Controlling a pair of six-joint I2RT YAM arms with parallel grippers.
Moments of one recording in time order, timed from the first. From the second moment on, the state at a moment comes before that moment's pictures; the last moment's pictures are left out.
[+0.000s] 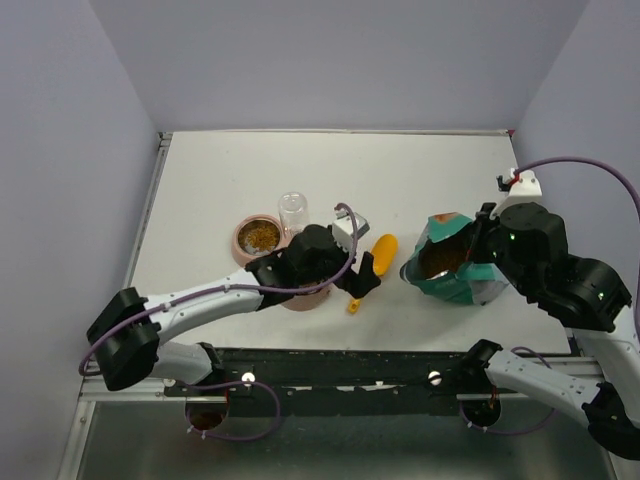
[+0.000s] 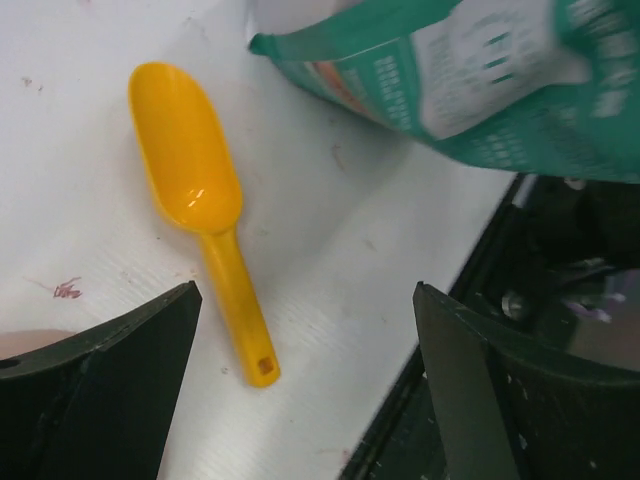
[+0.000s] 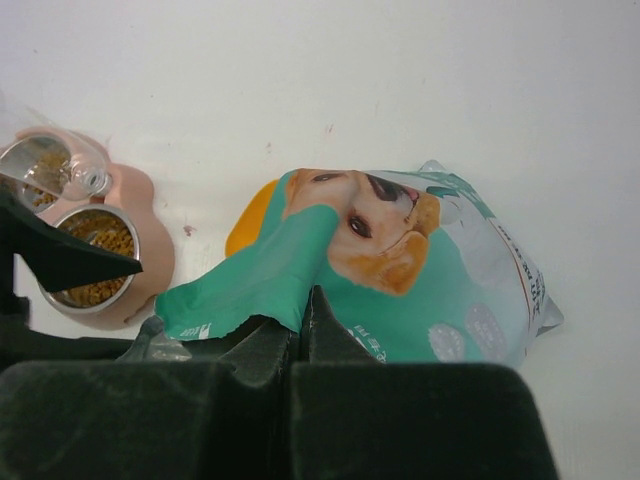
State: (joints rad) left arm -0.98 1.34 0.80 0.11 0.10 -0.34; right arm 0.74 0.83 1.37 -1.05 0.53 0.41
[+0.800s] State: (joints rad) left arm -0.98 1.65 1.78 -0.64 0.47 -0.31; right arm 0.74 0.88 1.39 -1.04 0.44 0.33
